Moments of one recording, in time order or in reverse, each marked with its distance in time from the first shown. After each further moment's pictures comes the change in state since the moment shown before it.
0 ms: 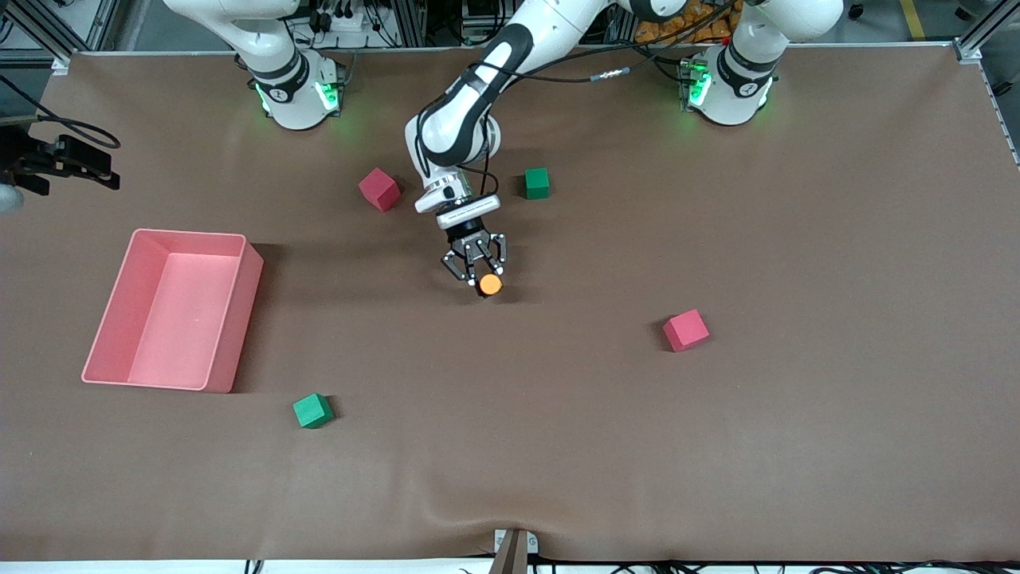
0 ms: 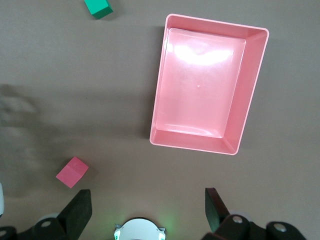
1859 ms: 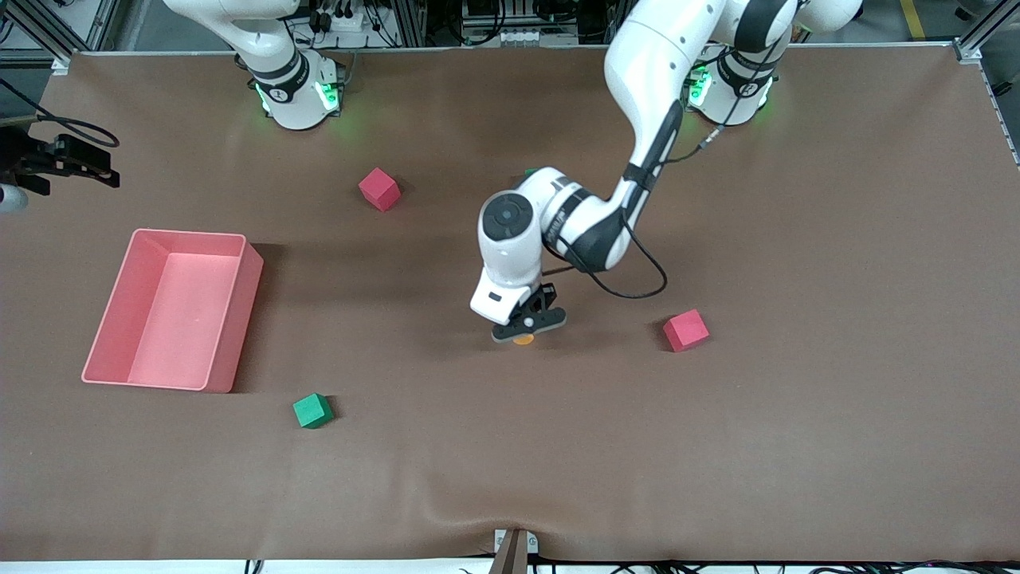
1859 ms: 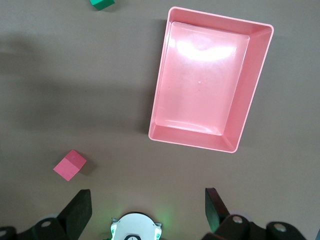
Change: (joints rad) left arm 0.517 -0.234 -0.209 0.041 -0.933 0.135 1.278; right arm 0.000 0.003 -0.008 -0.001 0.000 -0.018 -0.039
